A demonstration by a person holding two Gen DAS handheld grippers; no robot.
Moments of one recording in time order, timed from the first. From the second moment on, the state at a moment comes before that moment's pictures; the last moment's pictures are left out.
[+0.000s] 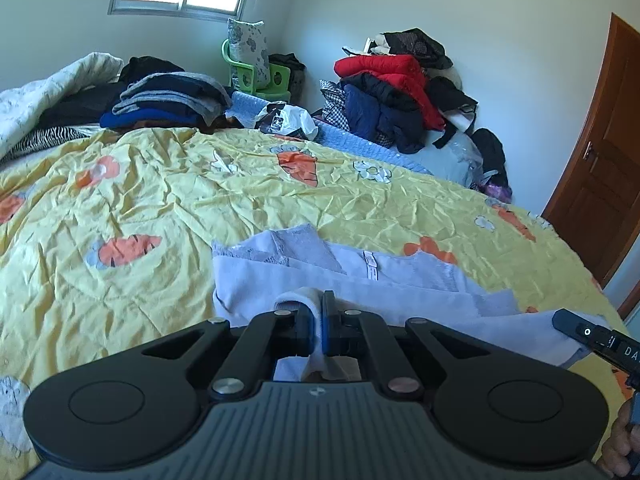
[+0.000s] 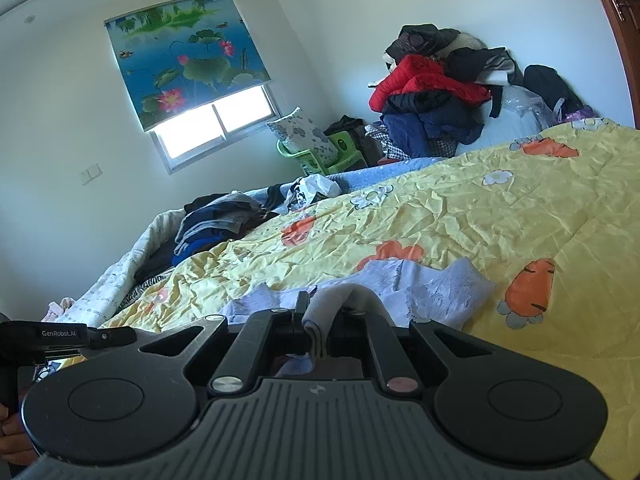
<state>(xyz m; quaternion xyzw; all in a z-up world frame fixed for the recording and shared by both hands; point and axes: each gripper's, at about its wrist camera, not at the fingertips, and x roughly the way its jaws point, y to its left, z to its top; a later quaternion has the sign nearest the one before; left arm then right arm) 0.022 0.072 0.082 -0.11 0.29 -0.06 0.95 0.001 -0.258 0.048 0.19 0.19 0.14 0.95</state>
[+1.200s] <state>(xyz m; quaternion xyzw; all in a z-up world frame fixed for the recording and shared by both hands) 0.120 0.047 0.090 -0.06 0.28 0.00 0.96 0.114 -0.264 0.036 0.22 0.22 0.12 0.94</state>
